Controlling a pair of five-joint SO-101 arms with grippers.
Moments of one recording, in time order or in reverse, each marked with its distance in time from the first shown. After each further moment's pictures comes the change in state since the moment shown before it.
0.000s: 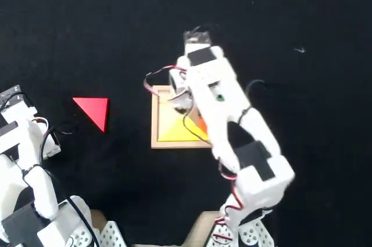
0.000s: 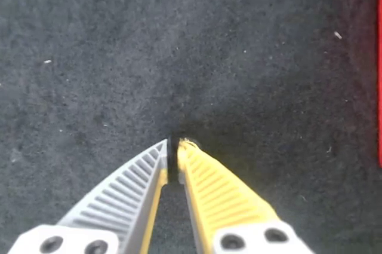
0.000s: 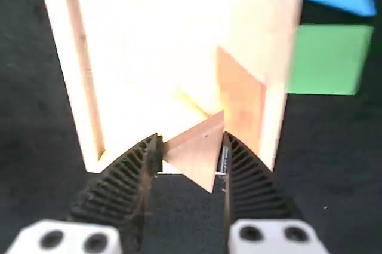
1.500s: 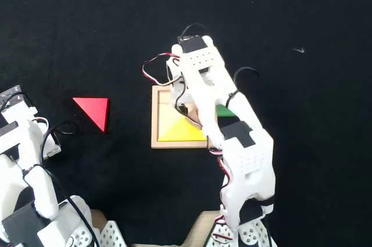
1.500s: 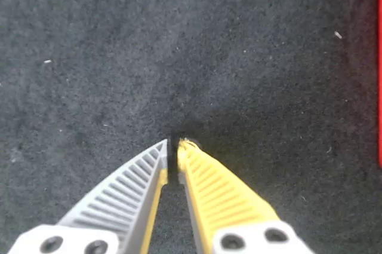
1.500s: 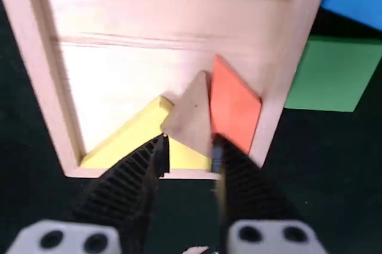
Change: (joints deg) left arm 0.0 0.0 0.0 0.0 0.0; right arm 1.8 15.9 -18.2 11.3 4.7
